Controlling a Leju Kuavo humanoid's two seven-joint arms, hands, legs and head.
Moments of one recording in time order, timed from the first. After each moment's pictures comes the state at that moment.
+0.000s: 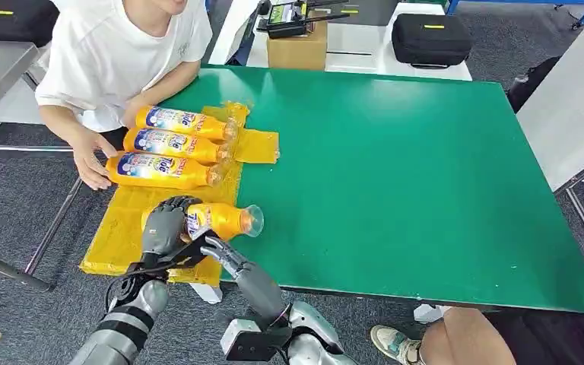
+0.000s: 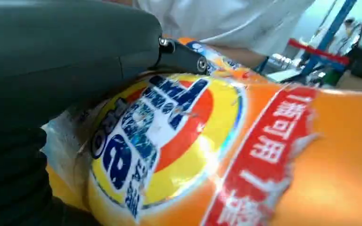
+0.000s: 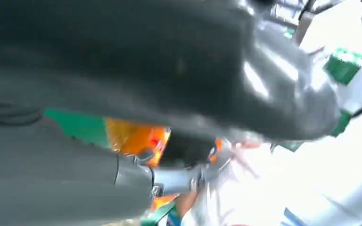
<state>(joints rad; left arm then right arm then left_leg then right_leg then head) -0.32 -0.02 -0.13 -0.84 -0.99 0.44 -0.22 -0.23 0.23 0.87 -1.00 0.54 -0.15 -0.58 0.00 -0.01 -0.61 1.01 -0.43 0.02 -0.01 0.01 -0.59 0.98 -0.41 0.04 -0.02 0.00</state>
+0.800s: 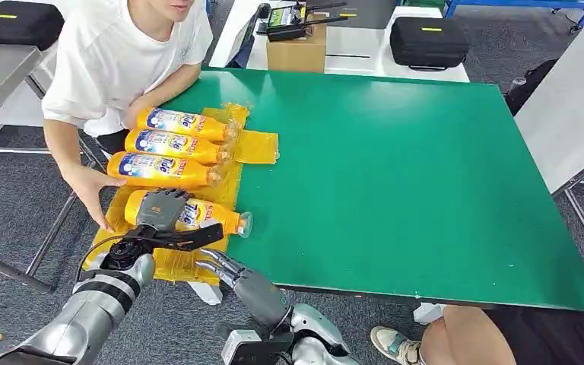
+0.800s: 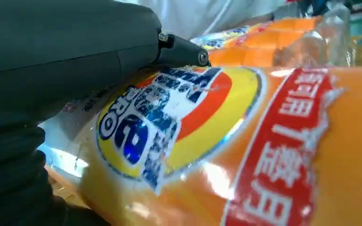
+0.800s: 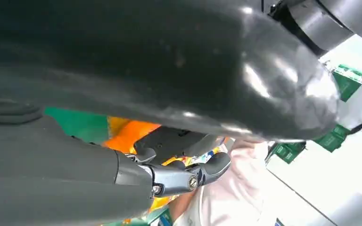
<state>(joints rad) -0.50 0.09 -0.25 -0.68 -1.35 0.21 -0.06 -0.23 0.20 0.88 -1.02 0.56 -0.12 -0.58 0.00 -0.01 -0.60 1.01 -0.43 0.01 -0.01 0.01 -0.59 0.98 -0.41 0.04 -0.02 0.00</state>
